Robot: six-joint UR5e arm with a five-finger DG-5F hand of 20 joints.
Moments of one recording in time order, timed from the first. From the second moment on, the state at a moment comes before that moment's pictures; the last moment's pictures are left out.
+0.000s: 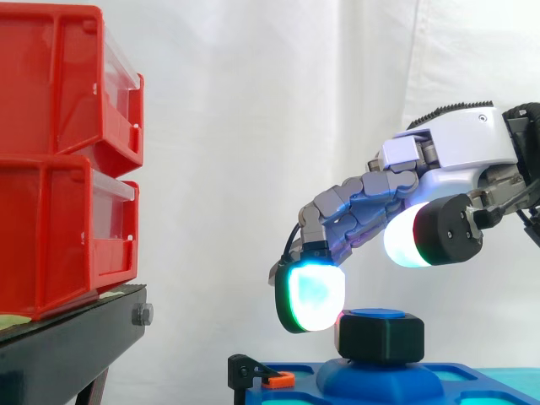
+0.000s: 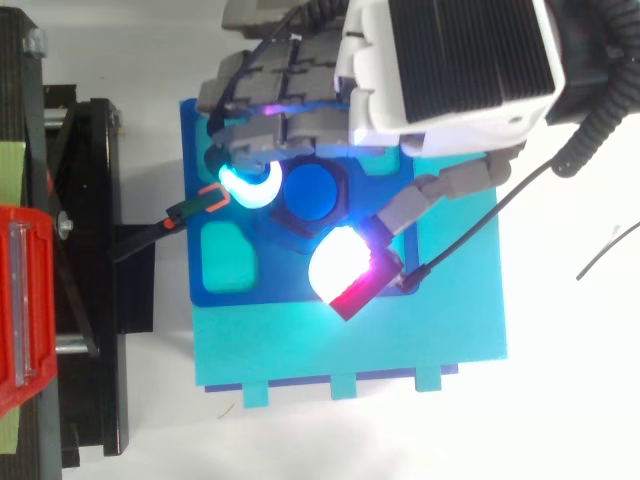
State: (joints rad) arm -0.04 -2.24 -1.09 -3.09 -1.80 -1.36
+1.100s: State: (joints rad) arm -0.07 -2.24 -1.09 -2.99 -1.85 -1.36
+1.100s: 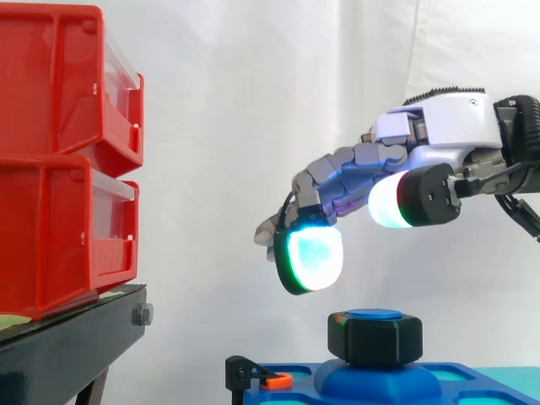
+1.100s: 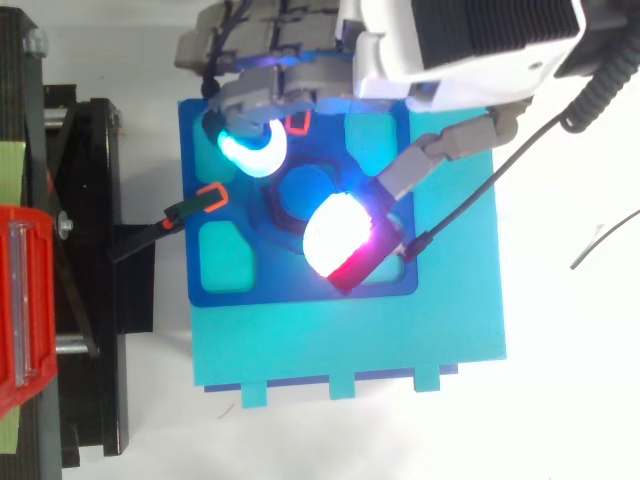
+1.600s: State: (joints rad) arm 0.00 -2.24 -1.10 -2.97 -1.71 -1.40
